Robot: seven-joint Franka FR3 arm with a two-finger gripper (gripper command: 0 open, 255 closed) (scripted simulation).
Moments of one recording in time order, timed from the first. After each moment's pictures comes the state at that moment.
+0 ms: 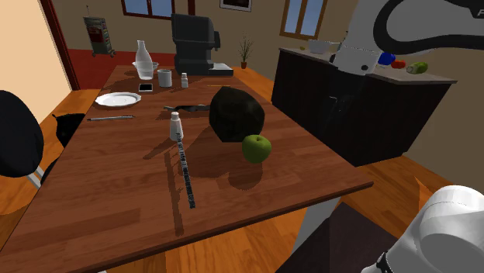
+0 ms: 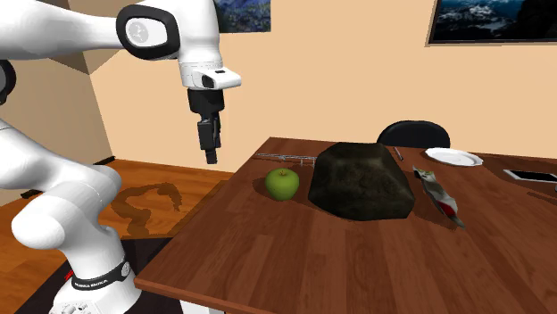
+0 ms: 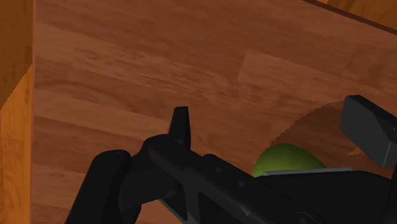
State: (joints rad) arm 0.01 -0.74 0.04 -2.34 0.08 1.63 -0.02
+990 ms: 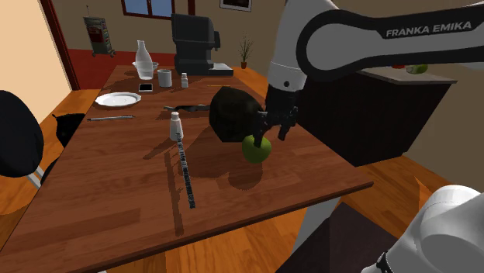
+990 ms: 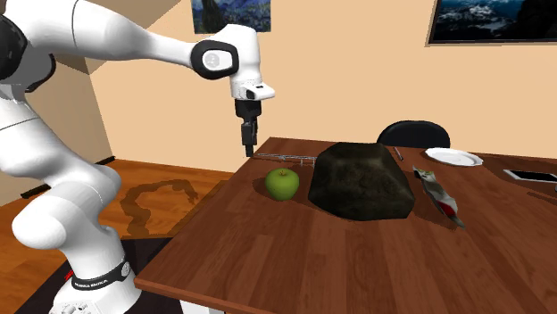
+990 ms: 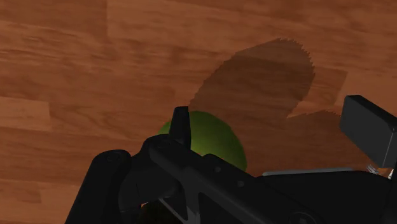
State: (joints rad) arm 0.03 -0.41 0.32 -2.19 0.15 1.85 0.38
